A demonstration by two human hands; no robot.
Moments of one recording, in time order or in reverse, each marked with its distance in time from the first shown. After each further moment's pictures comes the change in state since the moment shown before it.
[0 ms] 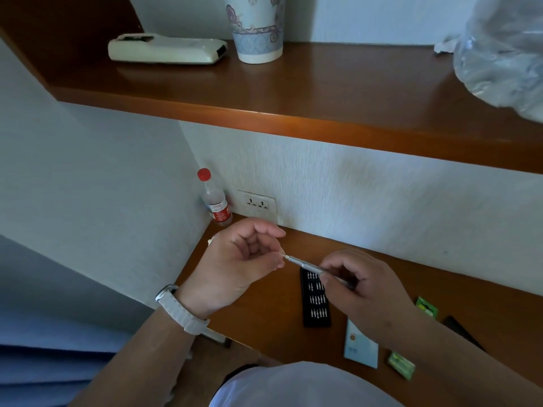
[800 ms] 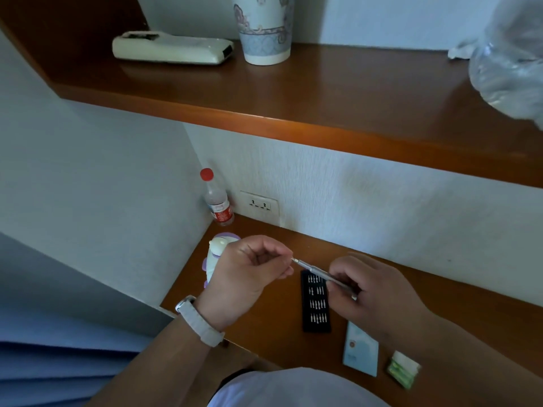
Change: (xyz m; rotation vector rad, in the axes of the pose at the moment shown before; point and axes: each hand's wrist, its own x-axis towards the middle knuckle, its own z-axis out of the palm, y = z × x) left_hand 0.001 -0.011 0.020 -0.014 0.154 -0.142; right_hand 0.009 0.016 -0.009 -0.346 -0.026 -0.170
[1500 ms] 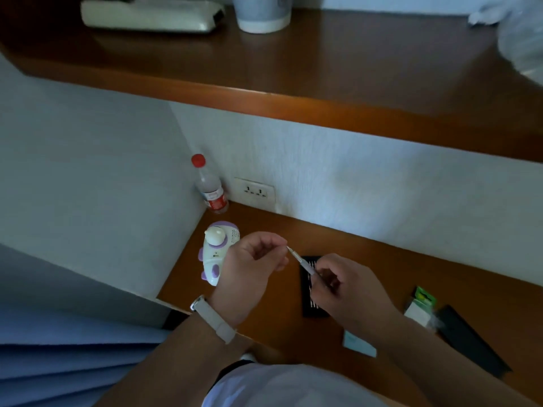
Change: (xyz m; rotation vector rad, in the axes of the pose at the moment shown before) left_hand 0.010 -0.043 0.005 0.048 0.176 -0.182; right_hand -0.004 -0.004 0.049 0.131 -0.191 0.404
